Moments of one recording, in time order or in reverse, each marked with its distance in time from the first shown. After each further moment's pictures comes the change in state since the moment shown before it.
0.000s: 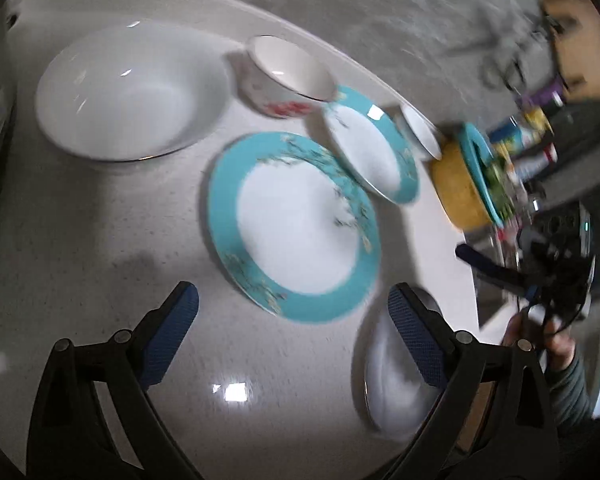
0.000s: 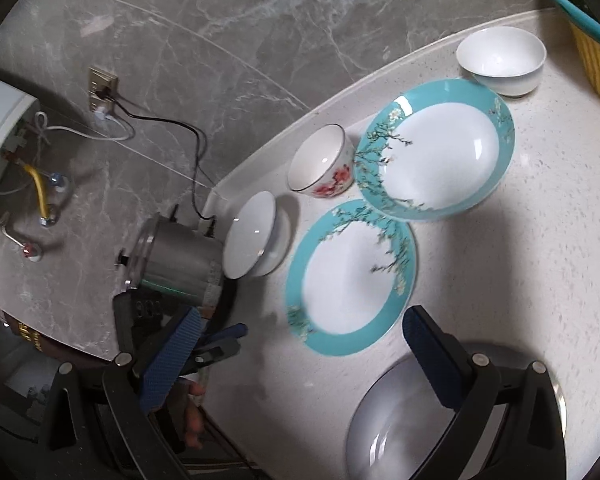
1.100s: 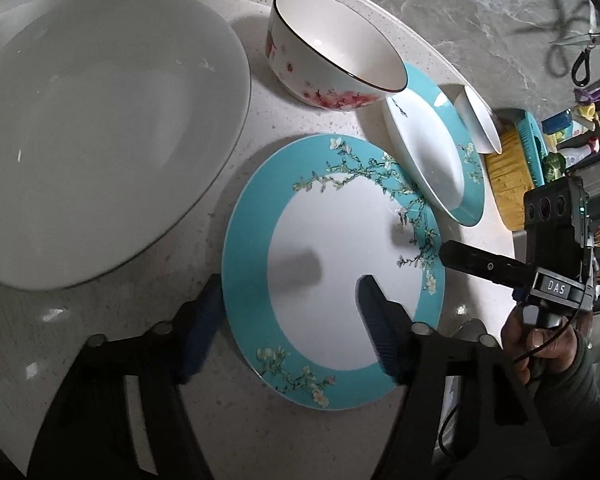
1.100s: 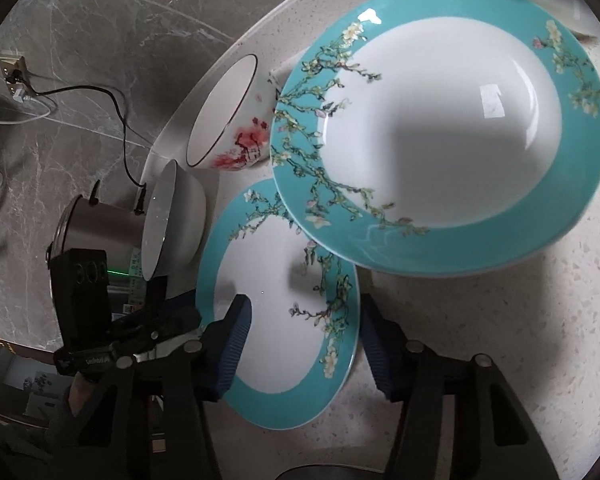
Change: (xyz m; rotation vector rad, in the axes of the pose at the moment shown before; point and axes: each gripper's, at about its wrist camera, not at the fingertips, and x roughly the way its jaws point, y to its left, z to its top) left arm 0.096 0.007 0.061 0.022 0.161 0.131; right arm 0.107 -0.065 0.038 0.043 0.244 -0.058
